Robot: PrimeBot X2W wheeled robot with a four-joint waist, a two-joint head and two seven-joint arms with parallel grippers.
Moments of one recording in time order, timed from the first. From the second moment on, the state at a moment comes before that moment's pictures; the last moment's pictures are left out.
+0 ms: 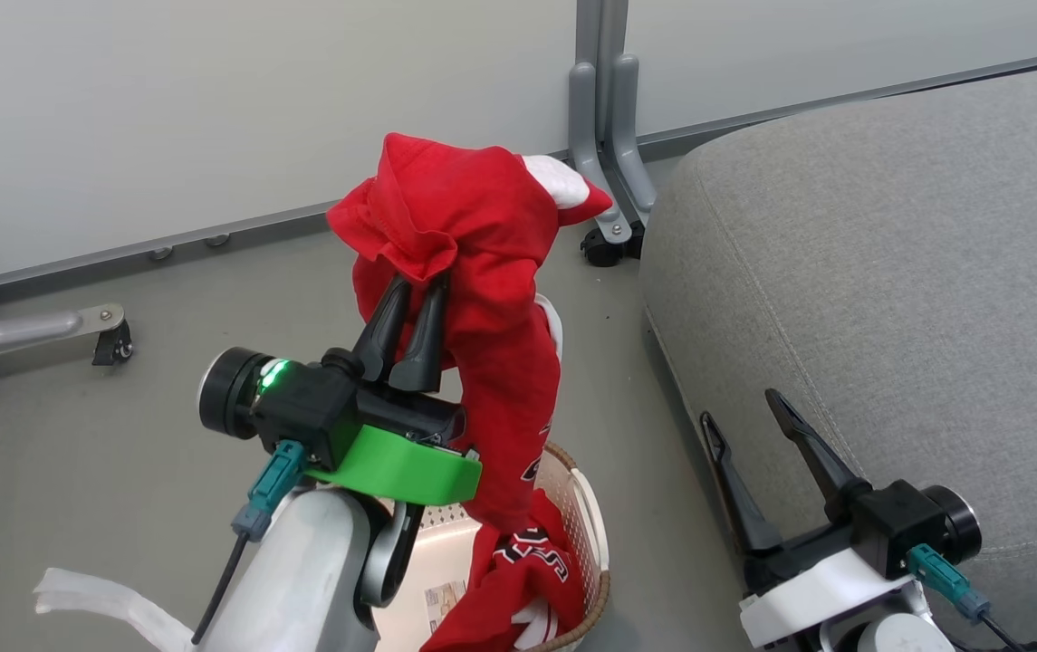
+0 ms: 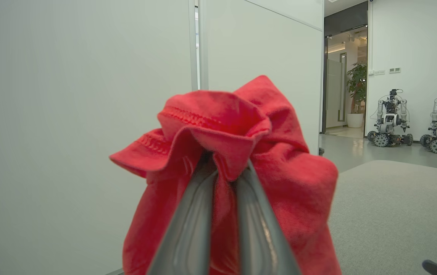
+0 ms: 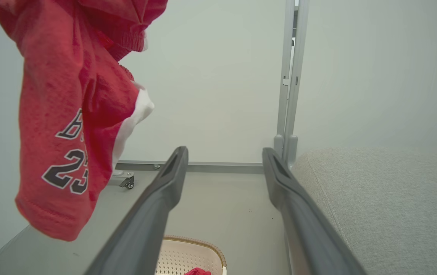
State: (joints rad) left arm -0.34 0.05 -0.42 0.07 -0.25 0.01 -0.26; right arm 0.00 -0.11 0.24 0.05 0.13 0.13 -0.26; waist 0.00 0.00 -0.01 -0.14
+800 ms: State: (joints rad) left arm -0.36 0.05 -0.45 0.09 -0.25 0.01 -0.26; right arm -0.16 -0.25 0.60 -0.02 0.32 0.13 -0.26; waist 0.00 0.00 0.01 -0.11
